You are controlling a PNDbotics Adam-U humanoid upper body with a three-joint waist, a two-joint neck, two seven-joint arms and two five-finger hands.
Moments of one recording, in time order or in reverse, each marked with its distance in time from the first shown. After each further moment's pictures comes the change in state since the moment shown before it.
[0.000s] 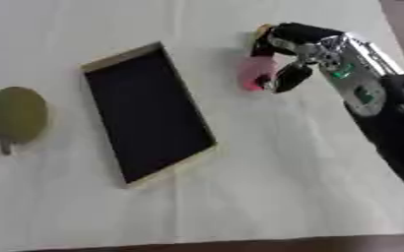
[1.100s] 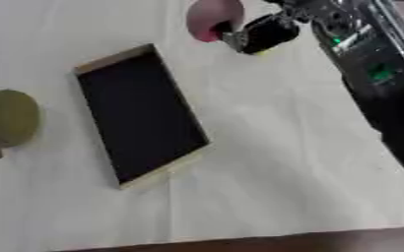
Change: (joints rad) left arm 0.000 0.000 -0.004 0.000 0.003 0.003 -0.003; right arm -0.083 0.011 0.040 -0.472 -0.169 -0.017 0.025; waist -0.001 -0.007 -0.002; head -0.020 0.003
